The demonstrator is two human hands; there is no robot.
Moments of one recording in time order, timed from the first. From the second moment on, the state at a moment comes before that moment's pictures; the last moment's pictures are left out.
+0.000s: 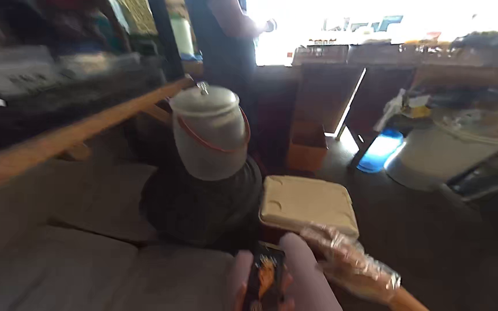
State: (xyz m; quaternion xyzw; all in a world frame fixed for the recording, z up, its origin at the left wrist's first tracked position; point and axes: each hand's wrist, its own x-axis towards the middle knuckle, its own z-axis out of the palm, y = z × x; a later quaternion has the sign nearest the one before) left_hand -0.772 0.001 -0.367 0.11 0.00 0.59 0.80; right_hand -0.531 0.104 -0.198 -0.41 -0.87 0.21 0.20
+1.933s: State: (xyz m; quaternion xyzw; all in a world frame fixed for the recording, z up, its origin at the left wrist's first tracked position) left_hand -0.741 0.041 -0.256 0.21 0.46 0.66 0.55; right_hand -0.615 0.077 -0.269 -0.38 -0.41 0.65 0.52
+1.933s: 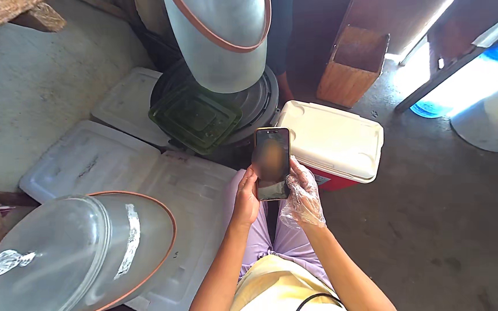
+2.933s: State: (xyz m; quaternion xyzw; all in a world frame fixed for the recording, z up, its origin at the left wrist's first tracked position) left_hand -0.718 0.037 -0.253 0.13 0.47 0.75 0.45; right_hand -0.604 0.062 -0.264 -0.35 -0.45 0.67 0.48
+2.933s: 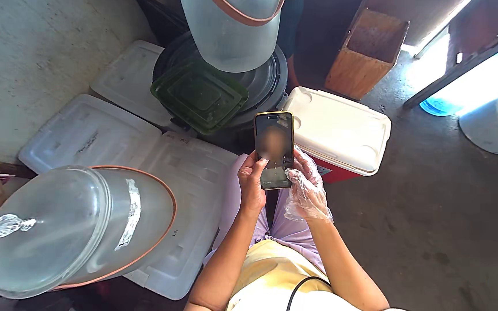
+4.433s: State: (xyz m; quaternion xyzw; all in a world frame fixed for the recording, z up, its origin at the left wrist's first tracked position) left_hand -0.718 0.035 -0.247 0.12 0.48 0.76 0.42; right_hand -0.611 0.053 -0.258 -0.41 -0.48 0.56 0.53
